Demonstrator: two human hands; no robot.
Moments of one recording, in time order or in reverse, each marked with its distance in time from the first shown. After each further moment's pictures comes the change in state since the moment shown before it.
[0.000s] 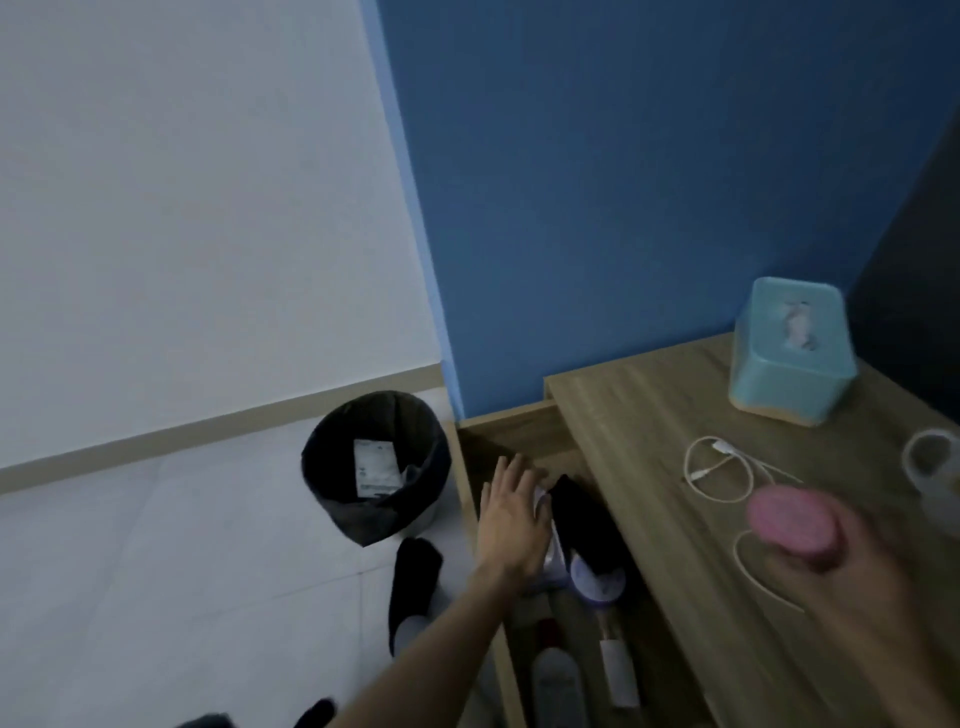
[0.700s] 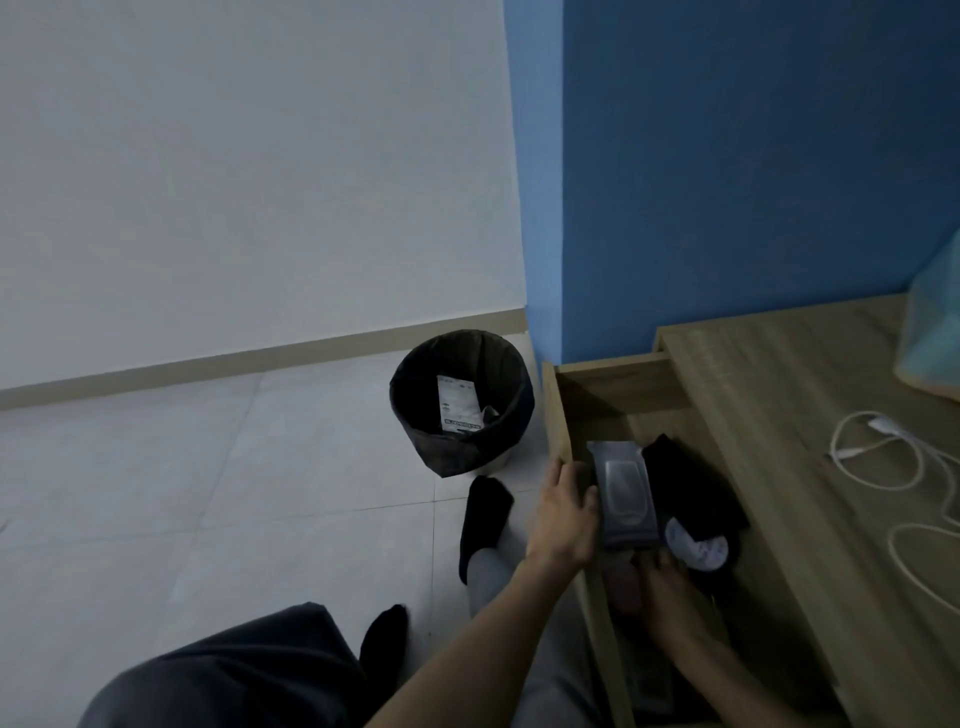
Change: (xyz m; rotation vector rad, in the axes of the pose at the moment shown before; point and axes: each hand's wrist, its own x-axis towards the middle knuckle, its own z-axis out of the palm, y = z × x) left_hand -0.040 -0.054 -0.005 -0.331 -0.072 -0.274; right_hand -0.088 0.046 0.227 -0.471 -0.766 -0.225
